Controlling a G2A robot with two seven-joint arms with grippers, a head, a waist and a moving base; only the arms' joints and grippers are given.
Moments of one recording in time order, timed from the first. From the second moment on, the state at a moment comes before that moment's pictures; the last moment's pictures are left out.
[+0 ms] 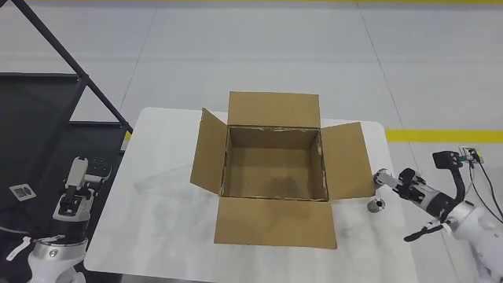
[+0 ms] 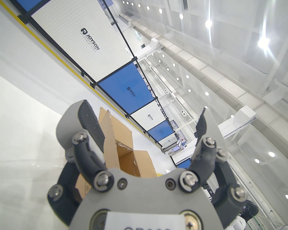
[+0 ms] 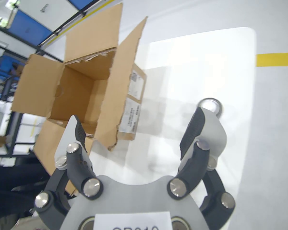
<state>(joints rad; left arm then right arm) 1.55 -1.37 -1.97 -2.04 -0.04 -0.34 -0.35 -1.26 -1.08 1.86 -1.71 -0.35 -0.30 0.95</state>
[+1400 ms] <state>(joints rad) 1.55 -1.37 -1.97 -2.04 -0.04 -0.34 -0.35 -0.75 -1.02 1.53 -1.14 -0.05 -0.36 1.28</state>
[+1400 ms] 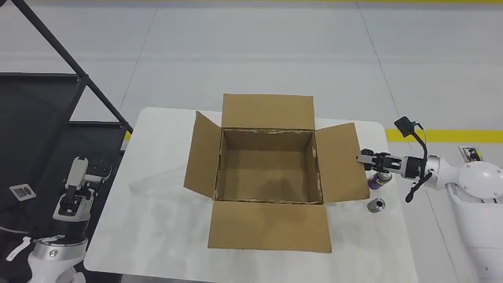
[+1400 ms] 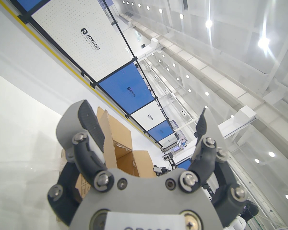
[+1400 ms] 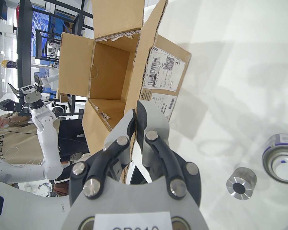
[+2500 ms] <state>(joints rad) 1.55 -1.37 -1.97 -2.04 -0.04 -0.34 -0.35 -1.08 -0.96 1.68 -1.46 -0.13 -0.40 1.04</state>
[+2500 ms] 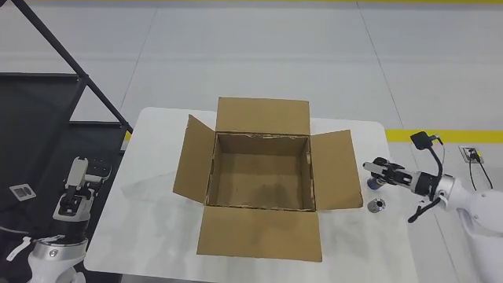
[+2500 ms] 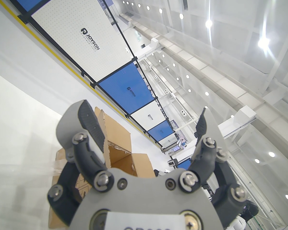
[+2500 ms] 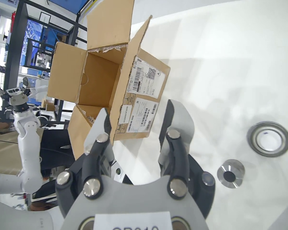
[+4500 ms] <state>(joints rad) 1.55 -1.37 -1.97 -2.04 -0.04 -0.34 -0.35 -1.19 -0.95 1.51 -1.39 -0.96 -0.37 0.67</state>
